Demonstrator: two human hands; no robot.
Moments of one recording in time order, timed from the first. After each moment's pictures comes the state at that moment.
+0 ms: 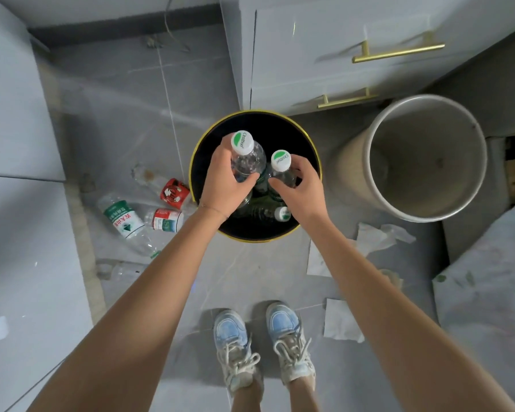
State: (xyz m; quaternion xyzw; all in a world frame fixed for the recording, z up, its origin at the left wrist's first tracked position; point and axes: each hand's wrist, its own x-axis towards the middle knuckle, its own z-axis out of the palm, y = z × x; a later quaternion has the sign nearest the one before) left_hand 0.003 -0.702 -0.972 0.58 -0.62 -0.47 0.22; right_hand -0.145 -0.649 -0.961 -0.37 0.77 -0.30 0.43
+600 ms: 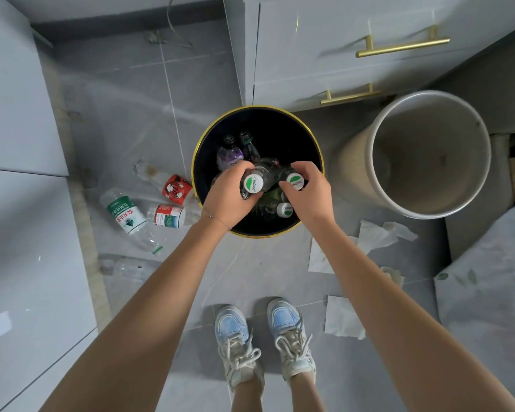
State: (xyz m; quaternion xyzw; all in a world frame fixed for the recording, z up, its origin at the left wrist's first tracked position) left_hand 0.013 -0.678 -0.985 0.55 -0.70 -0.43 0.12; right_hand -0.149 -0.638 -0.966 -0.36 0.80 -0.23 0.41
